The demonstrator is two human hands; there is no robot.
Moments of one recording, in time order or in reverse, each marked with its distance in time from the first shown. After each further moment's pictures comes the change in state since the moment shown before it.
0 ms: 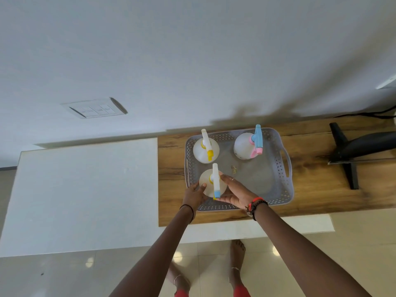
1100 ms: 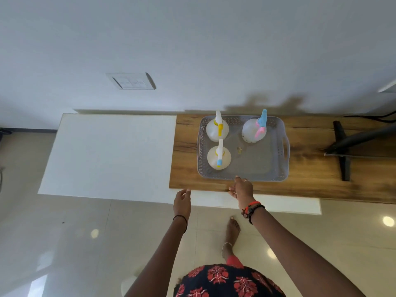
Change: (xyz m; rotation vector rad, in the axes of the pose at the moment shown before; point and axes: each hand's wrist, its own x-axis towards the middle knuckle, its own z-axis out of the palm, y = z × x) left_hand -0.109 -0.093 -0.047 0.032 0.393 0.061; right_hand -0.071 0.071 0.002 -0.124 0.475 -0.145
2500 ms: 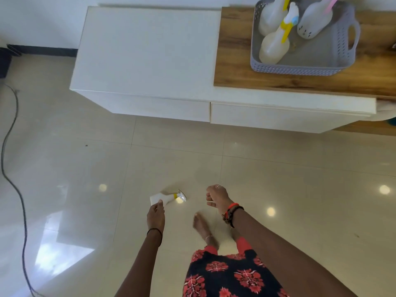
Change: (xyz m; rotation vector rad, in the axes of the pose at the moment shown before) left_hand -0.059 -0.391 -0.289 -0.001 0.211 -0.198; right_hand -0.170 0.416 0.079 -0.385 -0.260 0.187
